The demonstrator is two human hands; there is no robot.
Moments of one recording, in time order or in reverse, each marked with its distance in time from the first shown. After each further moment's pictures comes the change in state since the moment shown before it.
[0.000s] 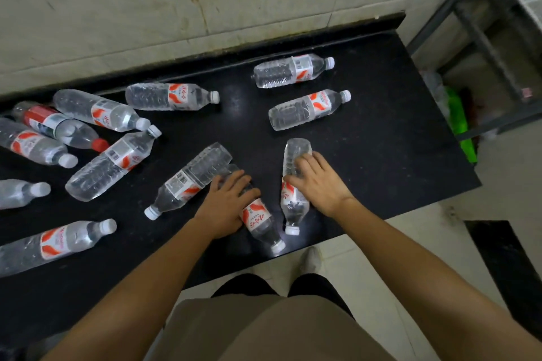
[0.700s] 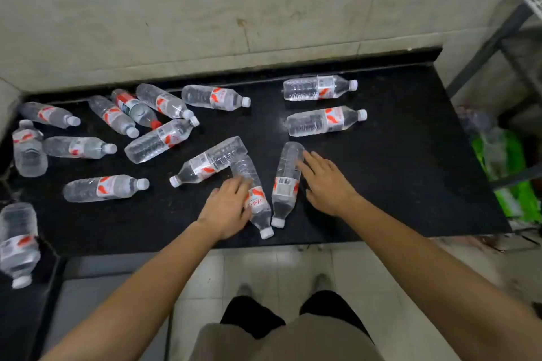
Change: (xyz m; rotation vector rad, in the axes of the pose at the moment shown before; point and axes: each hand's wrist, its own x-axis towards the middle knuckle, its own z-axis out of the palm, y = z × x) left_hand -0.051 0.100 -0.033 -0.144 0.182 -0.478; right_hand -0.037 0.034 -0.005 0.394 0.107 -0.052
